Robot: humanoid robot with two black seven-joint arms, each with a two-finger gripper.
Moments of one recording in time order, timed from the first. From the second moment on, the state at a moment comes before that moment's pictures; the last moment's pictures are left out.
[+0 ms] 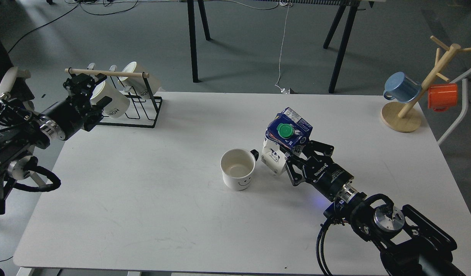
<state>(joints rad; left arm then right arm) -0.67 0.55 -0.53 -0.52 0.49 -0.49 -0.49 0.30 -0.13 0.92 0.92 0.52 0.49 -0.37</state>
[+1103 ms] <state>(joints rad) -0.66 0.55 -0.53 -0.50 0.49 -0.49 -0.49 0.23 -0.18 0.91 0.98 0.49 0.49 -0.37</state>
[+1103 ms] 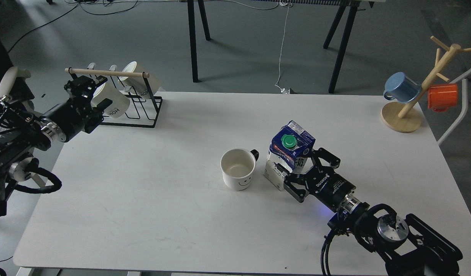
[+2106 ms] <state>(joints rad) -0.61 0.55 -0.56 -0.51 0.48 -0.49 -0.49 0.23 -0.72 1.27 0.99 0.50 0.49 -0.37</state>
